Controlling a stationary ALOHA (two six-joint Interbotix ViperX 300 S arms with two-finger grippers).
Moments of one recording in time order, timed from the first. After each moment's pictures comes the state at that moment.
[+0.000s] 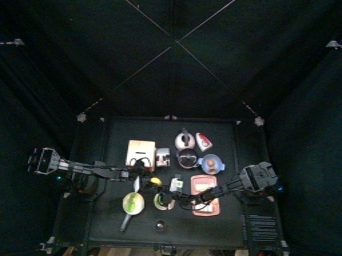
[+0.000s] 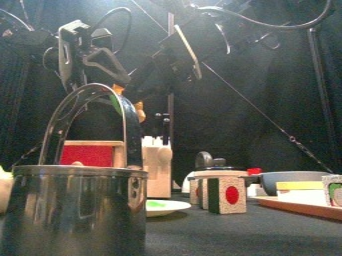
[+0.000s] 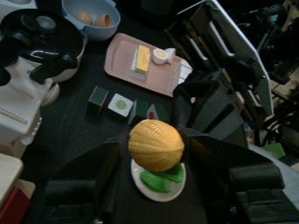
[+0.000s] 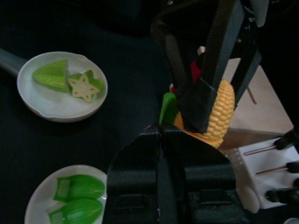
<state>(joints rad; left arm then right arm) -0.02 -0.31 0.97 -0.05 -0.28 -0.37 0.27 0.23 0.40 -1.83 0.56 1.69</state>
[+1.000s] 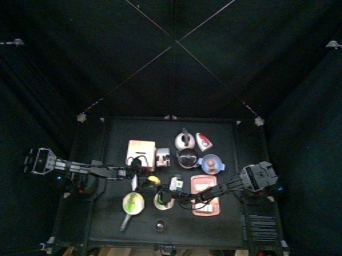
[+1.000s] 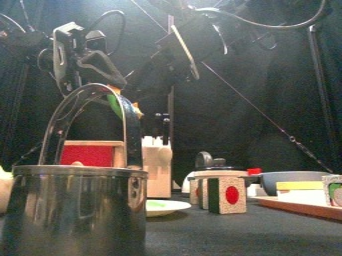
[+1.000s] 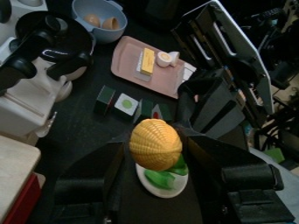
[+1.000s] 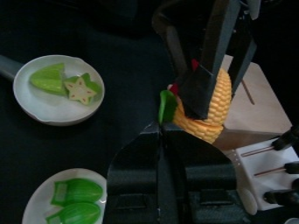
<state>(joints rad) 0.01 -0.37 1.01 -0.06 -0.28 -0.37 0.29 0.22 0.39 -1.82 0.54 1.69</state>
